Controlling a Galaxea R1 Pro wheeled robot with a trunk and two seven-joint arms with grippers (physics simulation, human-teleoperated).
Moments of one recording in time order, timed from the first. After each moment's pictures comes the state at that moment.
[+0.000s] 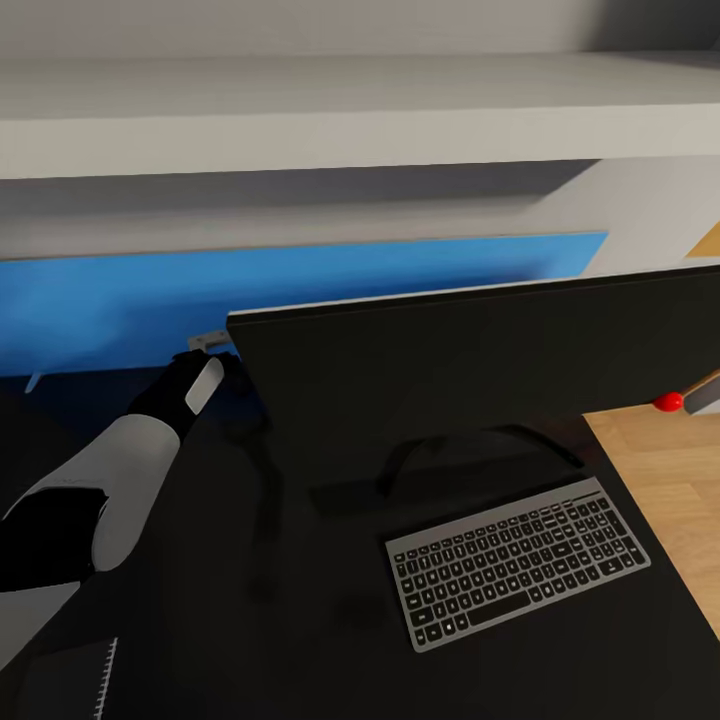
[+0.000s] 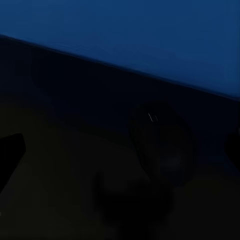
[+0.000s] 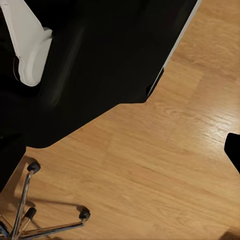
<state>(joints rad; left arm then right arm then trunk) -1.30 0.06 -0.06 -0.47 0.36 0.42 0.44 0.28 0.14 -0.95 -0.68 1.15 -0.56 0.39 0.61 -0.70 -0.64</state>
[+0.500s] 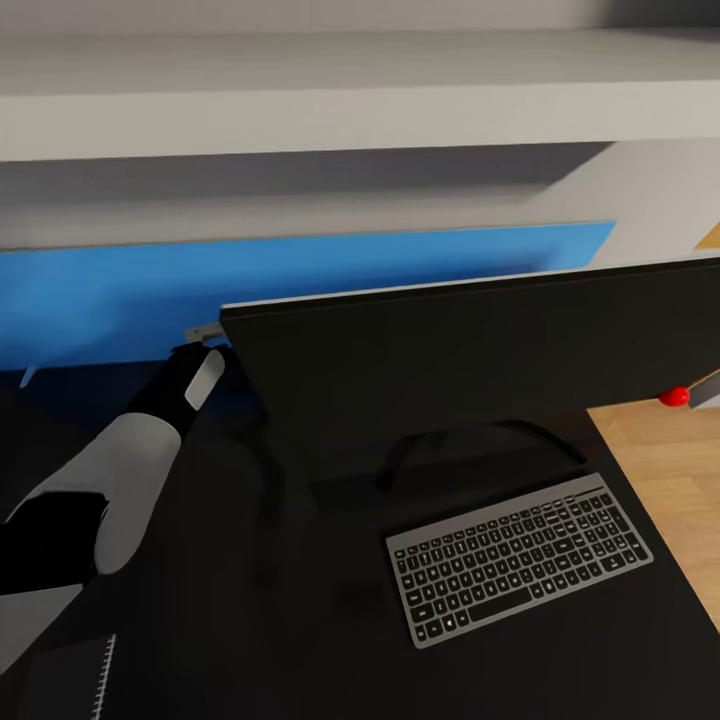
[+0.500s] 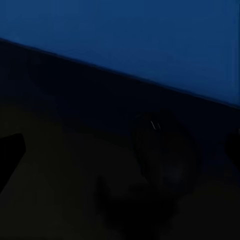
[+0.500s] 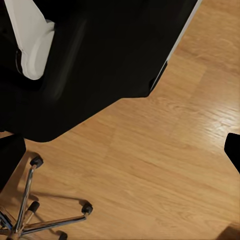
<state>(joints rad) -1.30 0.05 -0.06 -0.55 0.36 0.44 0.50 0.28 0.14 -0.95 -0.68 1.16 -0.56 0.39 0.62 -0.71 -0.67</state>
